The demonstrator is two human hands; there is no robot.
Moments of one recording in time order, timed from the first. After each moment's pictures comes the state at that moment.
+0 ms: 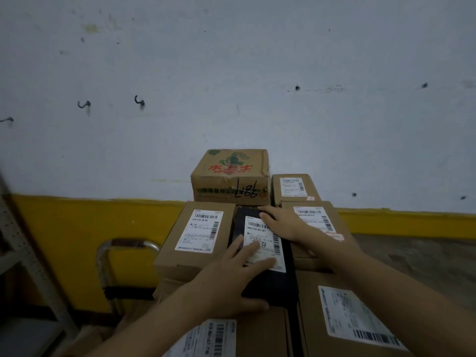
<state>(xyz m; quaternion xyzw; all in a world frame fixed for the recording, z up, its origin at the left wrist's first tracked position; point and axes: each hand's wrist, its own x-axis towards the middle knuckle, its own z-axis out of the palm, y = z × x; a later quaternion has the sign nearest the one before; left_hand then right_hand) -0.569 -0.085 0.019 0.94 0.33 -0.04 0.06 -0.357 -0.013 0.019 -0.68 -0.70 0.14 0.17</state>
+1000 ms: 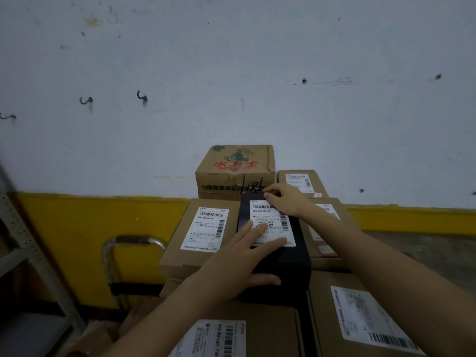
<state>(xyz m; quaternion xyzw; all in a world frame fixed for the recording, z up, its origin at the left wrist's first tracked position) -0.562 -0.072 0.025 0.94 0.32 0.07 0.07 -0.359 0.010 0.051 -0.66 -0.68 0.13 0.28</state>
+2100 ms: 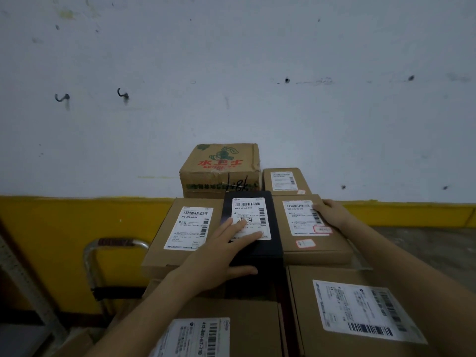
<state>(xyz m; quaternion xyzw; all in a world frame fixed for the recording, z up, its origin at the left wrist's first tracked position) -0.564 -0.051 0.011 0.93 0.34 0.07 0.10 -0.257 -0.045 0.016 -0.78 -0.40 0.29 0.39</state>
